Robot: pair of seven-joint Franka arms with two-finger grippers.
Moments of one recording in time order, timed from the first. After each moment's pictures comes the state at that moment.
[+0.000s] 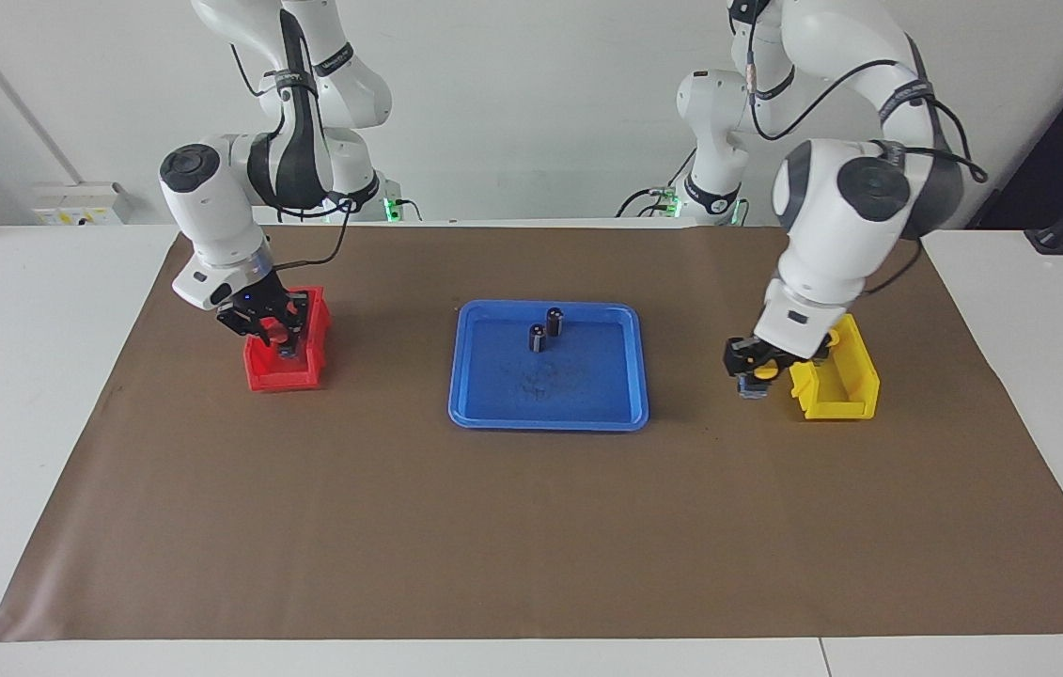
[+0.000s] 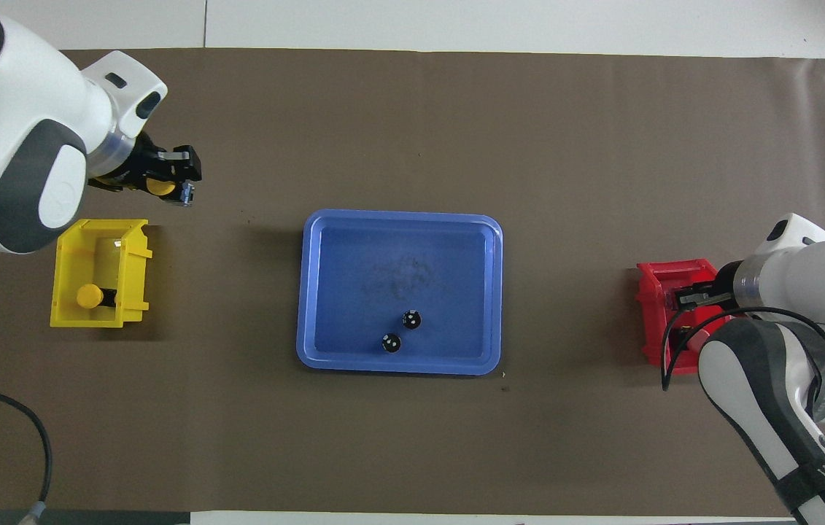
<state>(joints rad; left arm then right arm) -0.20 0.25 0.04 -1.64 0.01 1.87 -0.19 -0.07 -0.13 0.01 -2.41 -0.01 2.32 -0.24</state>
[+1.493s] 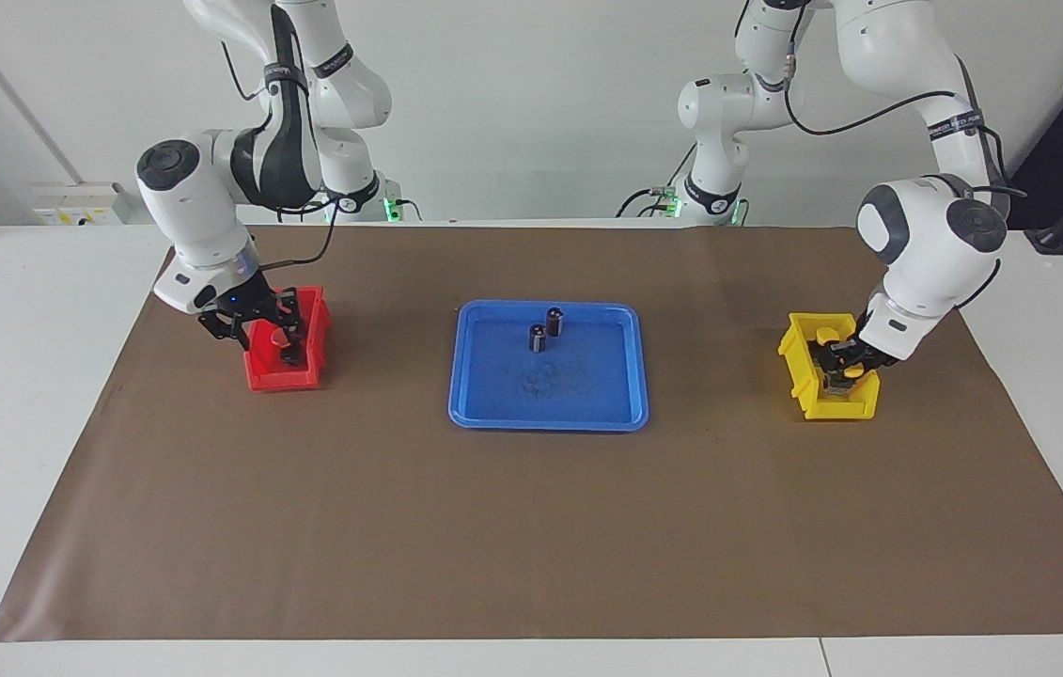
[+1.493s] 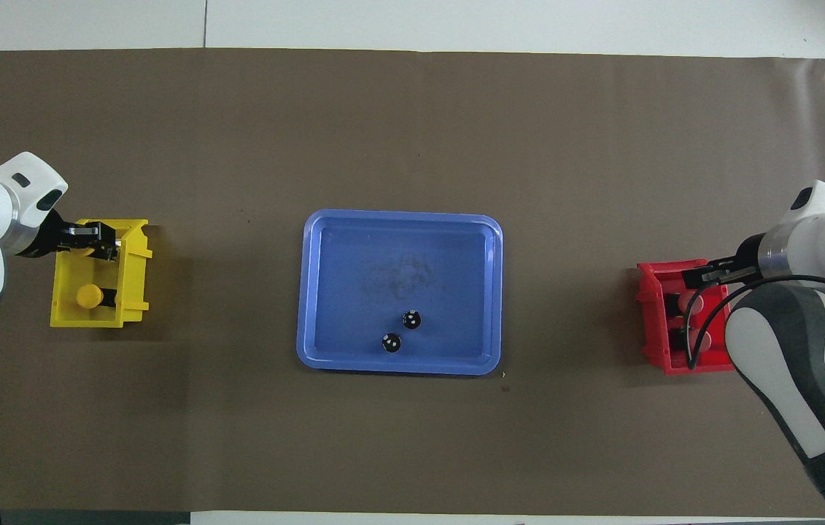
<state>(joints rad) 0.00 0.12 0.04 -2.10 0.02 2.23 0.04 -0.08 -0.10 0.02 -2.18 -0.01 2.10 -0.29</state>
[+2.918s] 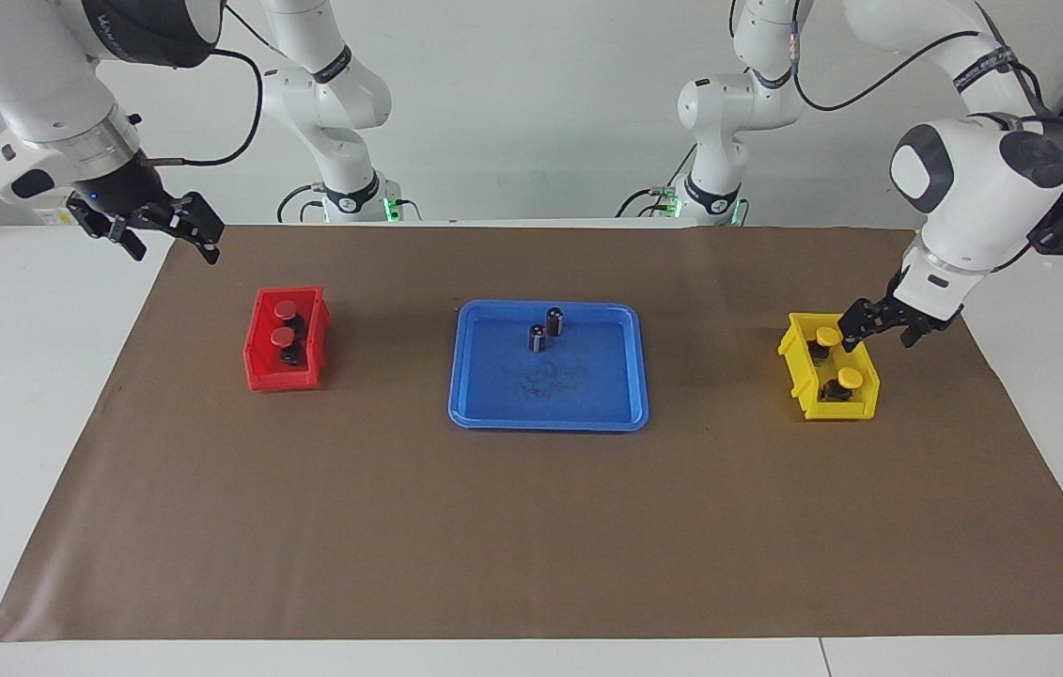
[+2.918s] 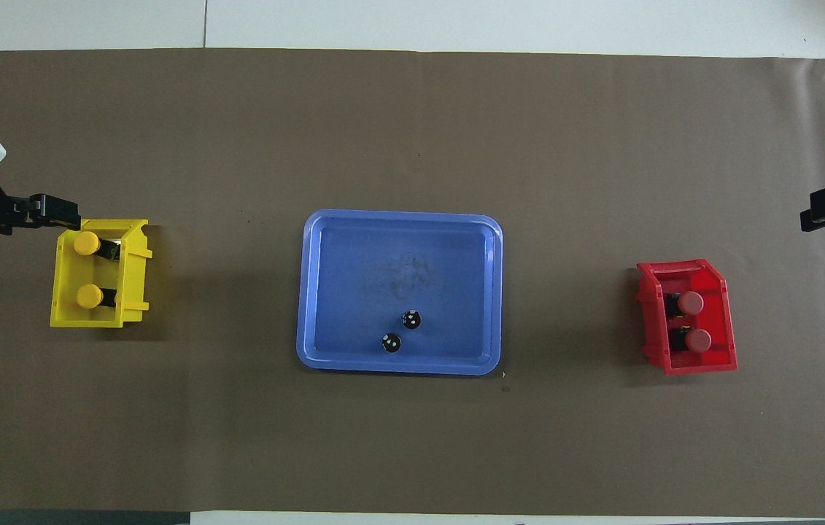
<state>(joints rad) -0.01 -0.01 0.02 -1.90 0.02 1.92 0.04 -0.10 0.01 0.00 -1.55 -0.01 1.48 -0.02</state>
